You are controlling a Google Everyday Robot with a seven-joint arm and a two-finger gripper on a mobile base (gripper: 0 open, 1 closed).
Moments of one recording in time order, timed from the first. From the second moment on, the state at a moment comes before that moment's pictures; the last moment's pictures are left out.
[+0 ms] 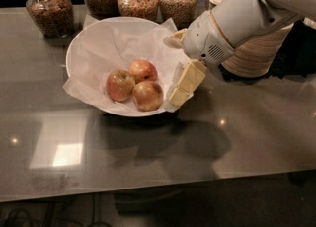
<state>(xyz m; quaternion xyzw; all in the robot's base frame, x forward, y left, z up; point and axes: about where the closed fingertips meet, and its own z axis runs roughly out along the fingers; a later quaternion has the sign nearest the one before) 0.501 -0.025 0.932 -0.66 0.65 0.23 0.30</state>
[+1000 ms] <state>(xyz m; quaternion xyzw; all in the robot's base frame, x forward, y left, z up) 0.508 -0.007 0.921 -0.66 0.65 0.24 0.29</state>
